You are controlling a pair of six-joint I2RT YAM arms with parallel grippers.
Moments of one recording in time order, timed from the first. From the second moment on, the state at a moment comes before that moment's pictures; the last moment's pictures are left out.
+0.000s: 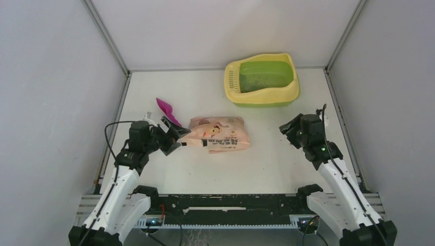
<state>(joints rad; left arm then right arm) -0.15 0.77 0.57 -0.38 0.40 -0.99 0.29 0.82 0.71 -0.58 0.12 0.97</state>
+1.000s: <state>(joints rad) -0.15 0.73 0.65 -0.53 0.48 -0.88 -0.31 1.36 0.60 -0.24 -0.13 0.67</state>
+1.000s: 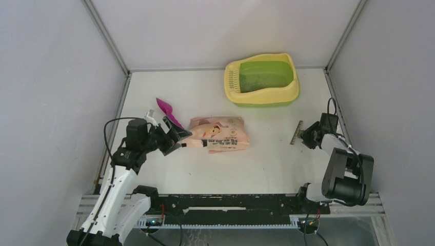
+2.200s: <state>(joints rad) -0.15 0.76 0.63 -0.45 0.53 -0.89 -0.30 1.46 0.66 -0.15 -0.18 0.64</state>
